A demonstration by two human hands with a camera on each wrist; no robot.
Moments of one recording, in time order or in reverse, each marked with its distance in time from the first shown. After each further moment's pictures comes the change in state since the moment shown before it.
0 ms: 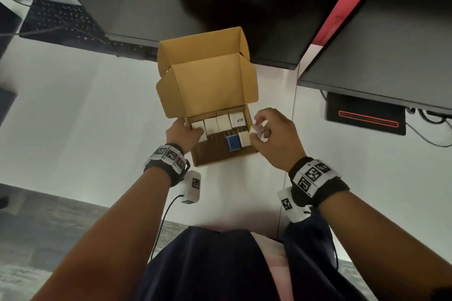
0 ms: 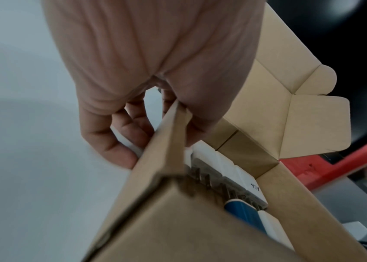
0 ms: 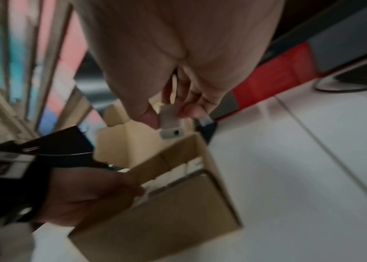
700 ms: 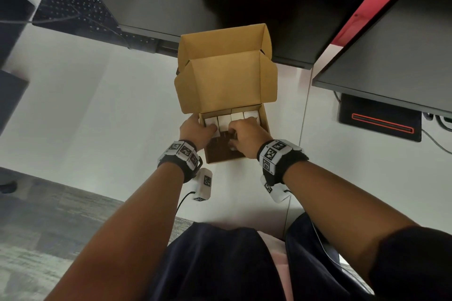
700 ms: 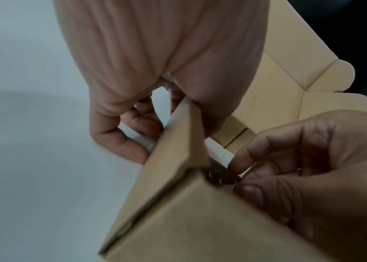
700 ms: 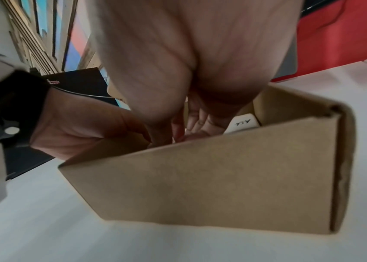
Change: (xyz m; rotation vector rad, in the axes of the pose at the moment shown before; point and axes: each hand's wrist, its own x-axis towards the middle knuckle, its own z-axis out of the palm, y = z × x) left_hand -0.002 0.003 0.008 -0.031 -0.021 0.048; right_hand 0.046 -0.024 0.073 -0.323 -0.417 0.055
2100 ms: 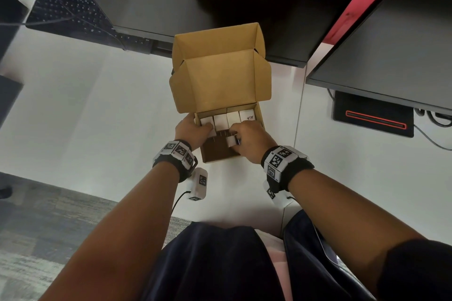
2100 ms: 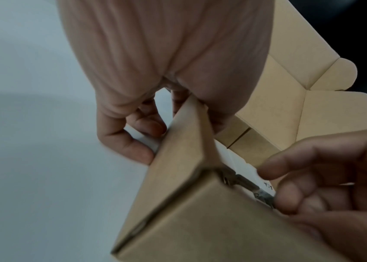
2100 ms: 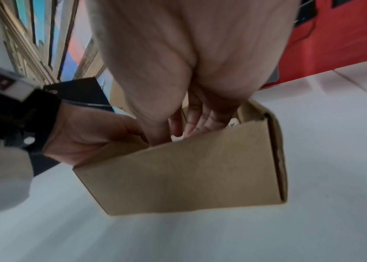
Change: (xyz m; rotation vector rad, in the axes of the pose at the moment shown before) left_hand 0.004 -0.003 0.001 0.024 -0.011 0.034; right_hand -0.022 0.010 -0.004 0.052 0.040 -0.050
